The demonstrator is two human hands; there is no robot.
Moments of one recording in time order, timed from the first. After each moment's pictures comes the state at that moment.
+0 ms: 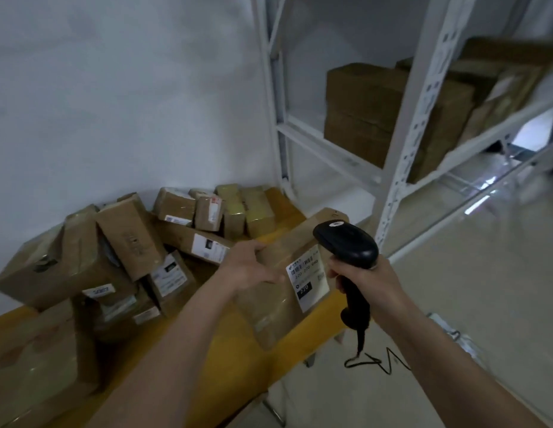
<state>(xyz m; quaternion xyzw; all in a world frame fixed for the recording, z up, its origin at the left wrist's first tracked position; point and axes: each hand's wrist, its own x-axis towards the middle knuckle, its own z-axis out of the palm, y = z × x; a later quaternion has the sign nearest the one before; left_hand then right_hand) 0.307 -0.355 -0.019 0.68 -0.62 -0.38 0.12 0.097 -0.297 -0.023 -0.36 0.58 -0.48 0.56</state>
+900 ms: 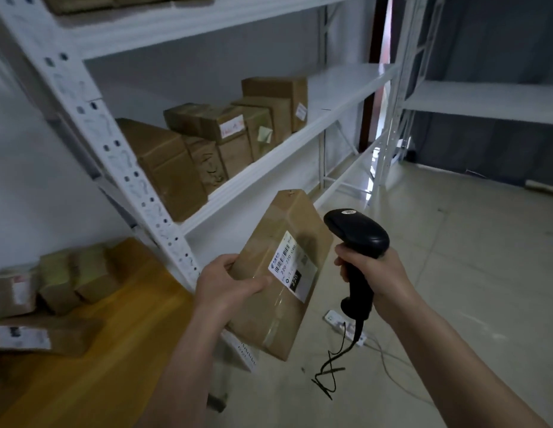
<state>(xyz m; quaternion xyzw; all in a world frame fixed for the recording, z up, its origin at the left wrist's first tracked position) -0.097 -0.285 -0.005 0.62 -0.60 -0.41 0.28 -0.312 -0.210 -0.008 -0.26 0.59 -0.63 0.44</state>
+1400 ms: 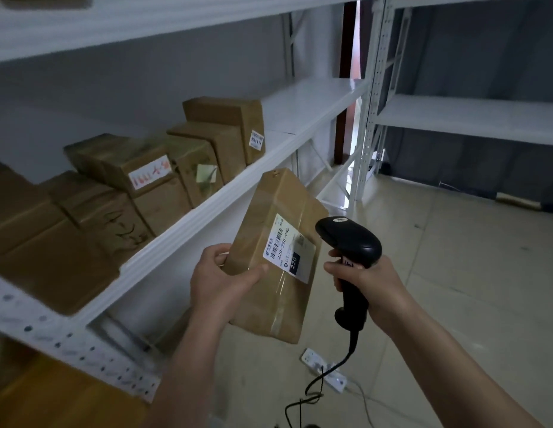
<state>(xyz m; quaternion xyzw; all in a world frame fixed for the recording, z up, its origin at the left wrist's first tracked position) -0.255 -0.416 -0.011 0.59 -0.56 -0.45 0.37 -0.453 -0.328 -0.022 -0.29 0.61 -0.61 0.43</state>
